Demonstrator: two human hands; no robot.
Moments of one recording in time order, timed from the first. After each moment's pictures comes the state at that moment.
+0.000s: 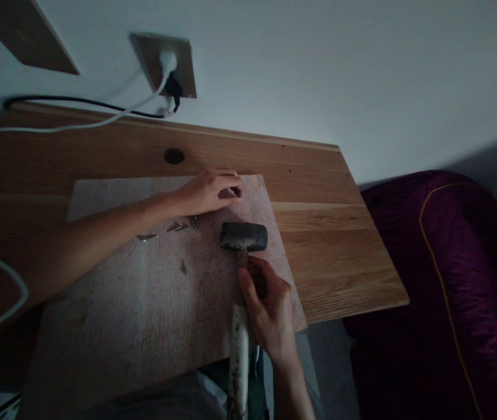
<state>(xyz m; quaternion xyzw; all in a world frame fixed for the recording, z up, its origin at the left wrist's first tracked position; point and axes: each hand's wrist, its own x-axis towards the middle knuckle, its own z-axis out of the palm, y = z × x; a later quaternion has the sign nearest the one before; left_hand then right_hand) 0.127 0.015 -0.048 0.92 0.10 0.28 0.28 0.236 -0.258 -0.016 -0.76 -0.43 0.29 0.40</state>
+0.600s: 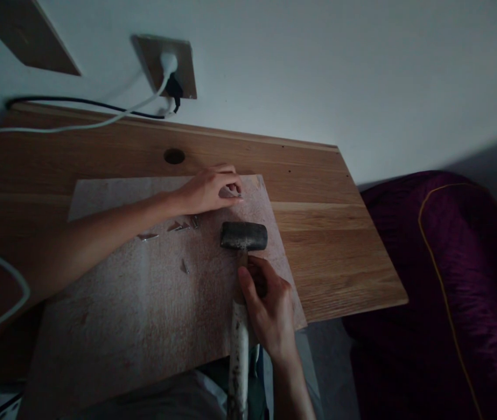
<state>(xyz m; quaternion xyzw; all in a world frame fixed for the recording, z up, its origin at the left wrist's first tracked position) 0.127 0.016 -0.050 0.91 0.13 0.29 0.27 0.234 -0.258 -0.016 -0.76 -0.42 0.29 0.40</state>
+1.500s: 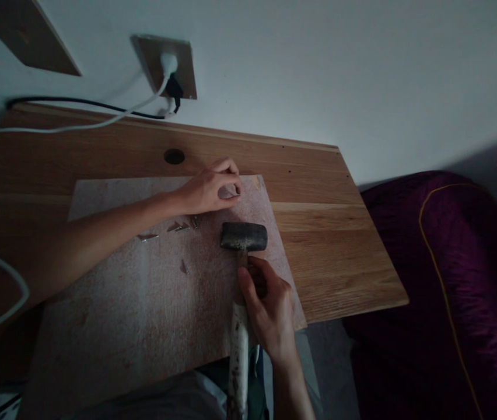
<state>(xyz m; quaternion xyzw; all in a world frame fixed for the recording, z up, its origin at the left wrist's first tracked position) 0.125 0.014 -0.049 0.90 0.13 0.31 0.27 0.237 -0.260 -0.018 -0.76 -0.43 0.29 0.40</state>
